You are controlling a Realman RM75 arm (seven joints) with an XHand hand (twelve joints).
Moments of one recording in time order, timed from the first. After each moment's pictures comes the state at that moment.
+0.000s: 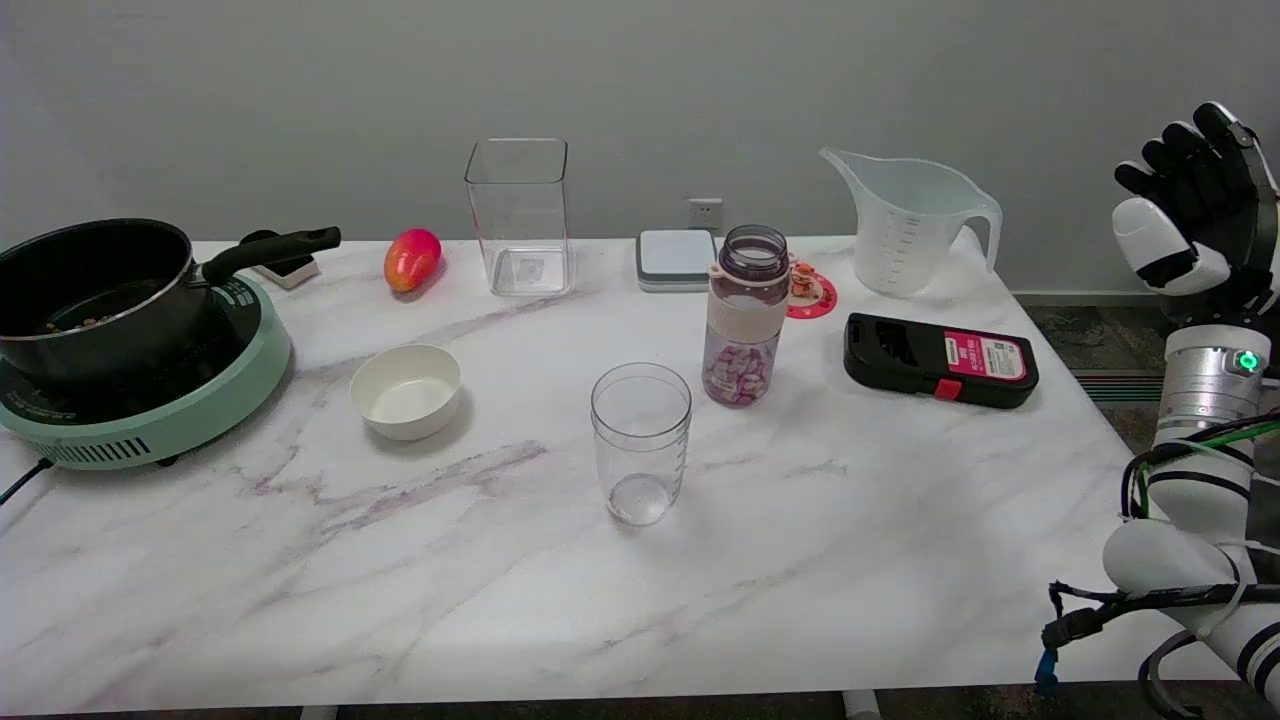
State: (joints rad) arm -0.15 -0.93 -1.49 1.17 1.16 1.02 1.33
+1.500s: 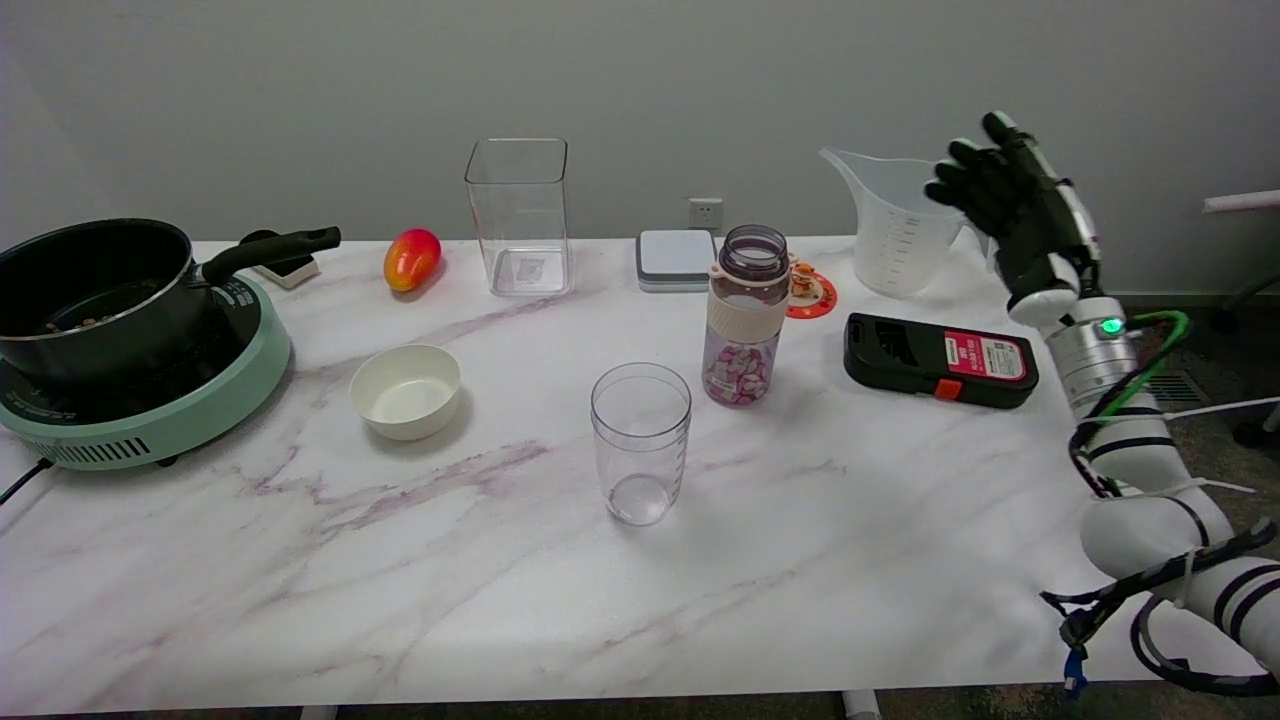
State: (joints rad) arm -0.02 -0.86 -1.64 1.08 0.77 0.83 1.59
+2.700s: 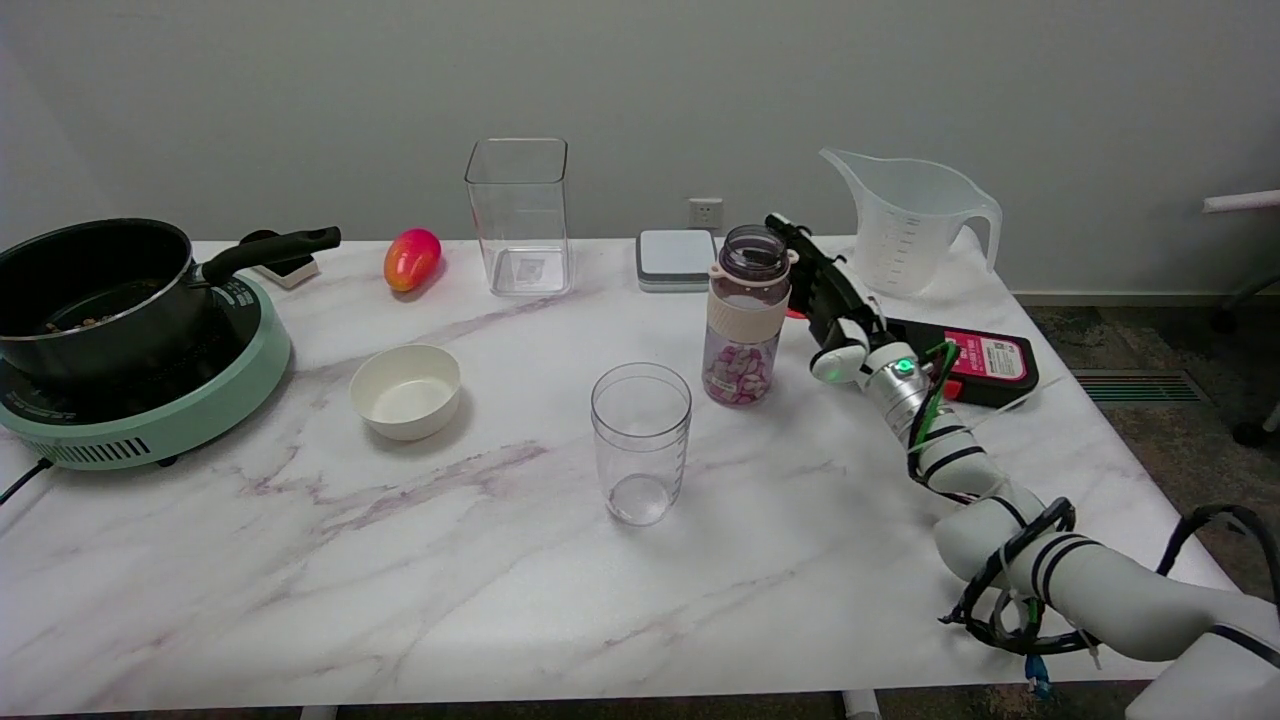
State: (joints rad) arm 0.34 -1.09 -1.94 0.65 0.41 0.81 1.75
